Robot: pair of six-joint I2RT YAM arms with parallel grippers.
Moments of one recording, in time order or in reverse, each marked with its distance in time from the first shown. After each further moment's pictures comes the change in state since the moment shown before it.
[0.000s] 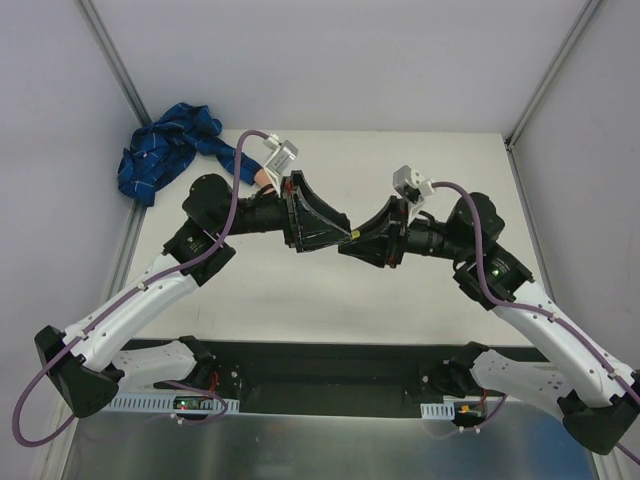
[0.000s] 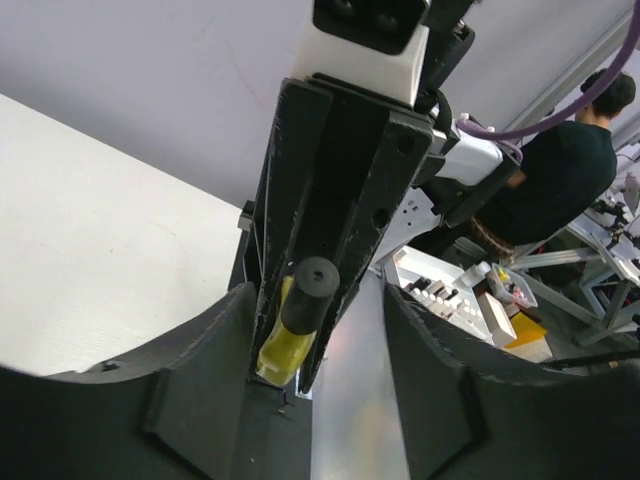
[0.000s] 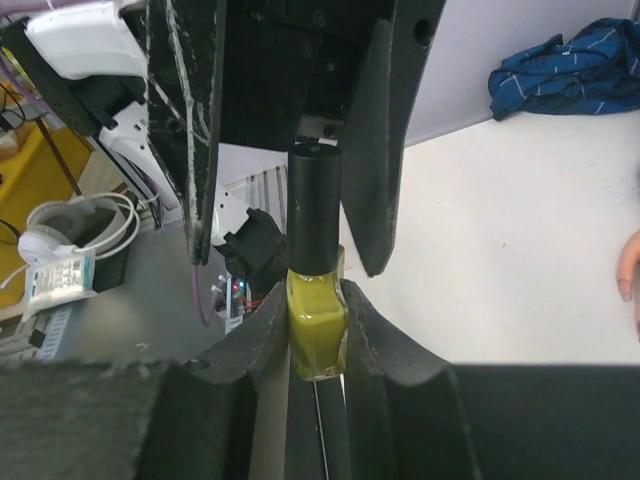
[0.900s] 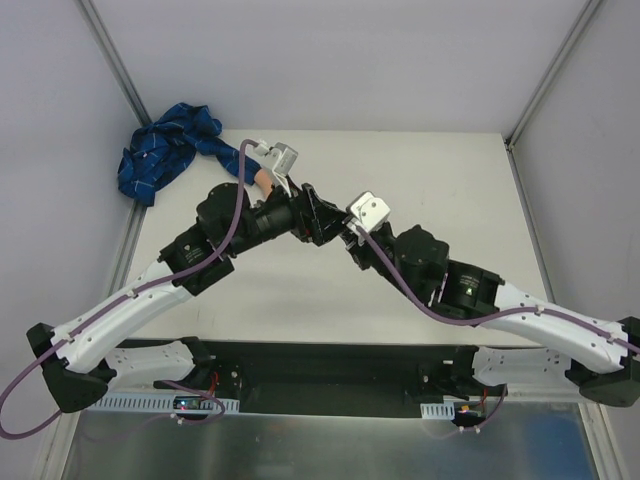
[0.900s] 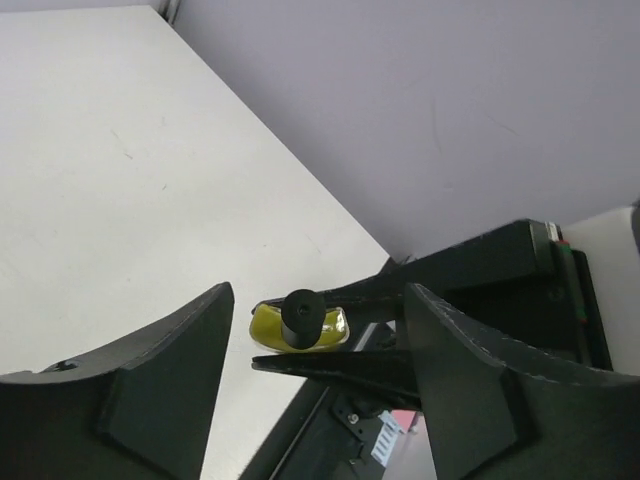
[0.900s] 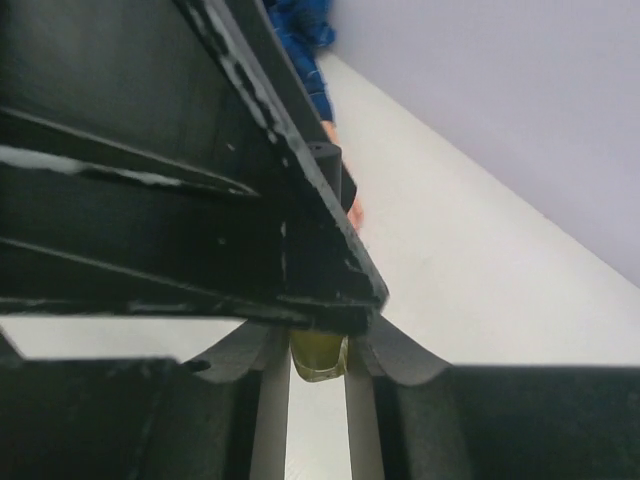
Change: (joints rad) left arm -0.158 -0.026 0.063 -0.321 -0.622 0.167; right arm 0.524 0.117 0.092 -0.154 1.286 -0.446
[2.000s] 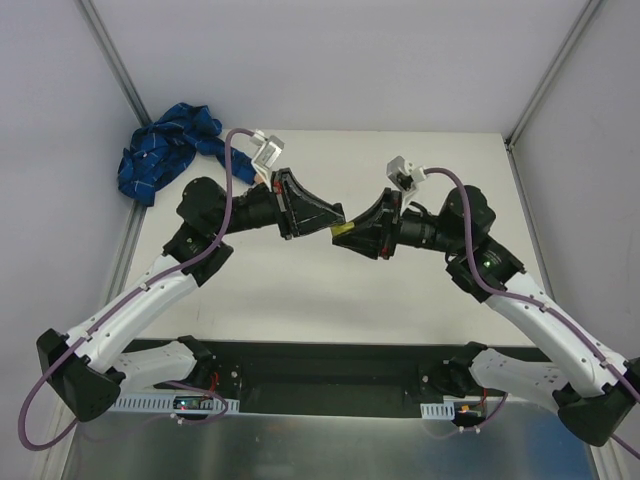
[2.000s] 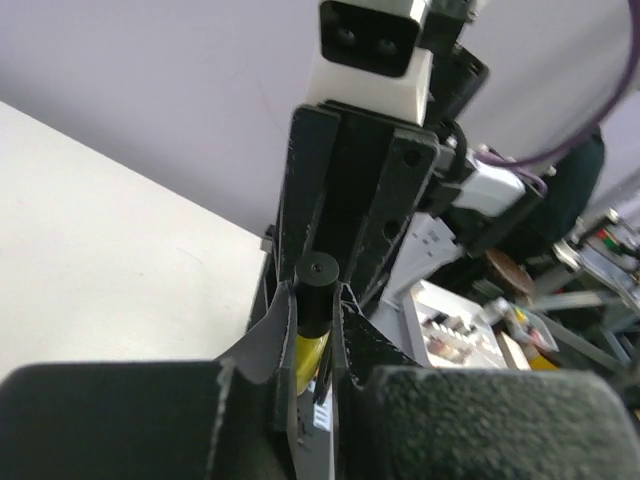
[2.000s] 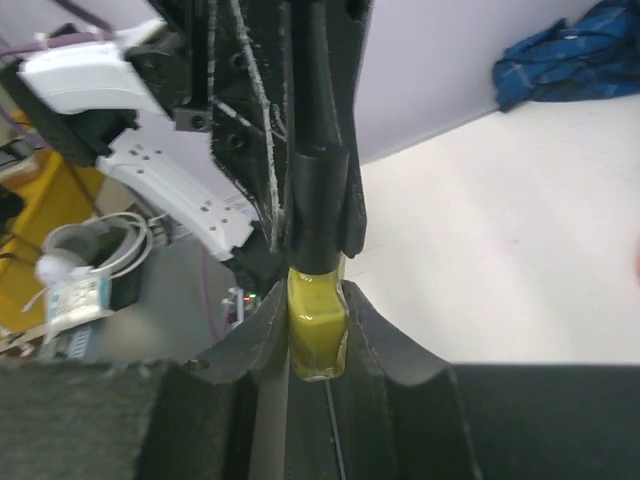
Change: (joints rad) left arm 0.229 0.014 -0.140 0.490 0.637 -0.257; right arm -0.533 -0.055 -0.069 0.200 -1.296 0.537
